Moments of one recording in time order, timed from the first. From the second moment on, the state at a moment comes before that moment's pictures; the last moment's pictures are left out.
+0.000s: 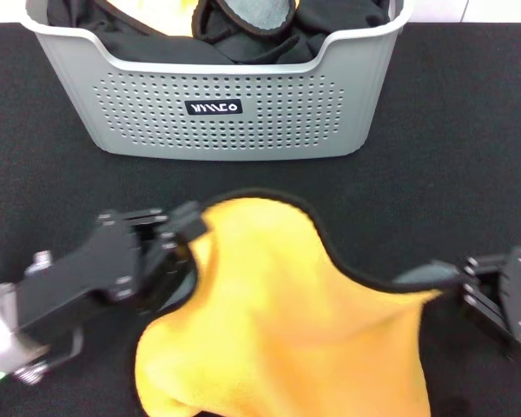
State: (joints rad) left arm -0.33 -1.99 1.54 0.00 0.77 1.97 -0.78; right arm 0.19 2.00 1.77 0.59 -1.18 1.72 -2.08
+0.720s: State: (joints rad) left arm -0.41 -2.10 1.53 0.08 0.63 1.51 -0.56; right arm 0.32 2.01 1.78 0.55 -1.16 1.25 -2.04
